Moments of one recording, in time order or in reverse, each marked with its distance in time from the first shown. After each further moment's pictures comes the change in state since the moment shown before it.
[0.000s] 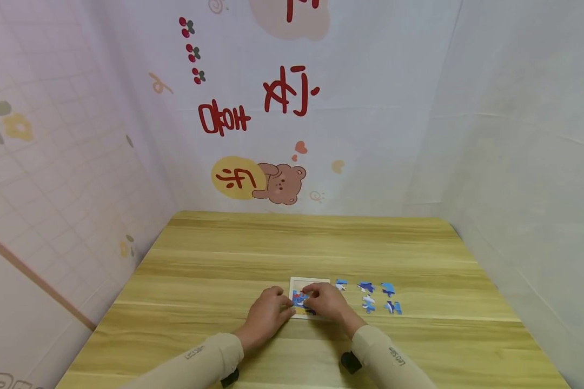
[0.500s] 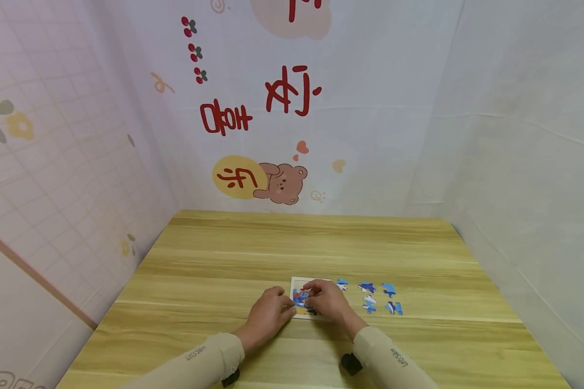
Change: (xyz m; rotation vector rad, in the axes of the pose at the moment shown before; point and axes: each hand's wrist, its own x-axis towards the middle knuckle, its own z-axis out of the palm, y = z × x) left_hand 0.000 -0.002 0.001 0.012 -0.002 0.014; right_hand 0.002 0.000 0.003 0.107 0.073 -0.005
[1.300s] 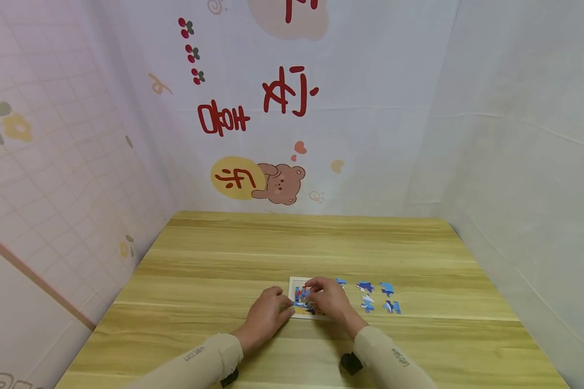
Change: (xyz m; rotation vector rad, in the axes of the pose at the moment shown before) left_hand -0.001 0.000 0.002 0.003 0.011 -0.005; right_hand -0.005 0.000 -0.006 0.064 0.061 0.017
